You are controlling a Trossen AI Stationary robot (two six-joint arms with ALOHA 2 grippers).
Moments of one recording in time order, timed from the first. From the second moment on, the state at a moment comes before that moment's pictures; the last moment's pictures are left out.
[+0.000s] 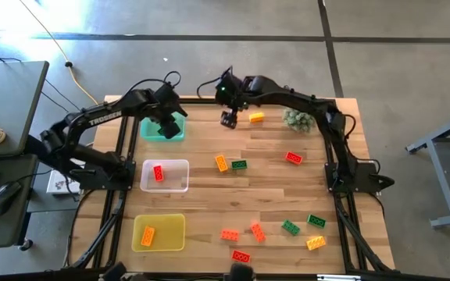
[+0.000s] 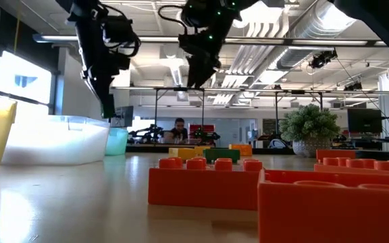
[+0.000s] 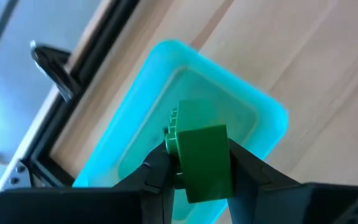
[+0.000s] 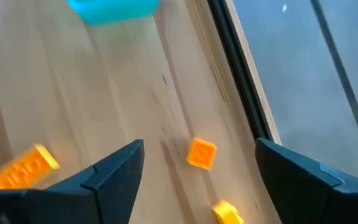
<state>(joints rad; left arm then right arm) 0.81 1.35 1.02 -0.92 -0.20 0.13 -0.39 2.10 2.10 -1.03 0.12 -0.19</state>
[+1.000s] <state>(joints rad) 0.86 1.37 1.02 -0.95 -0.13 -0.01 -0.67 2.26 2.10 -1.32 -0.10 -0.67</state>
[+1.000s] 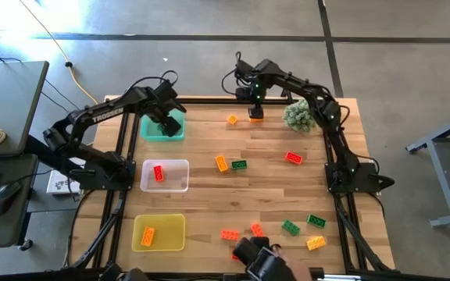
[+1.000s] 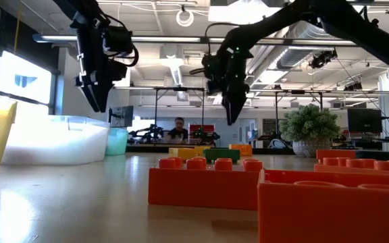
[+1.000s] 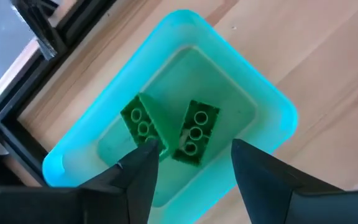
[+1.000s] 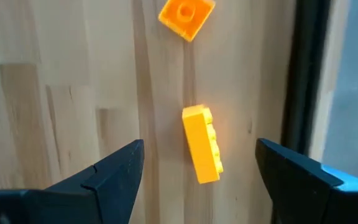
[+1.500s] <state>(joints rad) 0.86 1.17 1.18 -0.95 0.10 -0.07 -0.67 2.40 2.10 -1.32 0.06 -0.60</state>
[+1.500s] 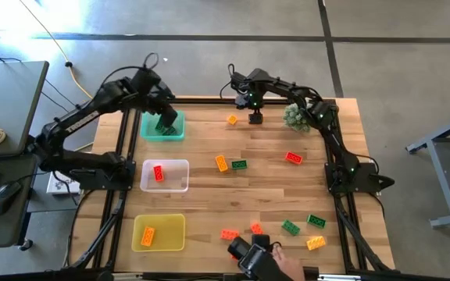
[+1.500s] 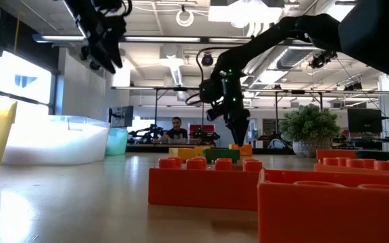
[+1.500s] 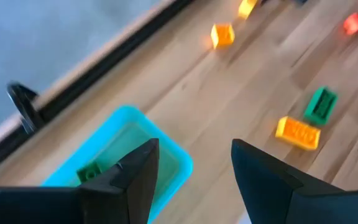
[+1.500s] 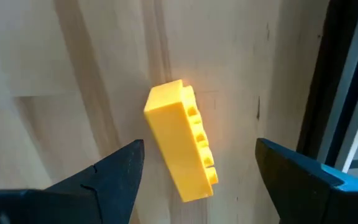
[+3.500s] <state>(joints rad) 0.86 1.03 1.24 -0.86 0.61 0.16 -0.27 1.98 2.10 -0.98 -0.12 0.13</state>
